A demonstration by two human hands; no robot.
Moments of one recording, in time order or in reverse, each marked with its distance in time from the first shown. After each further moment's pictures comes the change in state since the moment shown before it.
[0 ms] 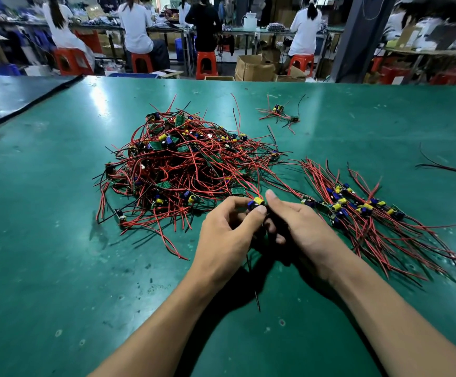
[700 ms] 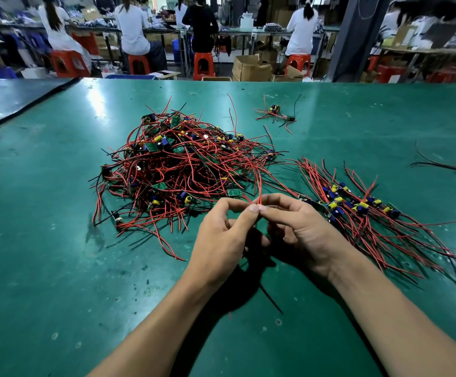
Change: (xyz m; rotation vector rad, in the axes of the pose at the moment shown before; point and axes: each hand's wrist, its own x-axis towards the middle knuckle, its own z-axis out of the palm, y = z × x) left_hand -0.005 0.004 -0.001 -0.133 -0.091 -0.113; right_hand 0.005 0.004 -0.013 0.244 -0.121 -0.009
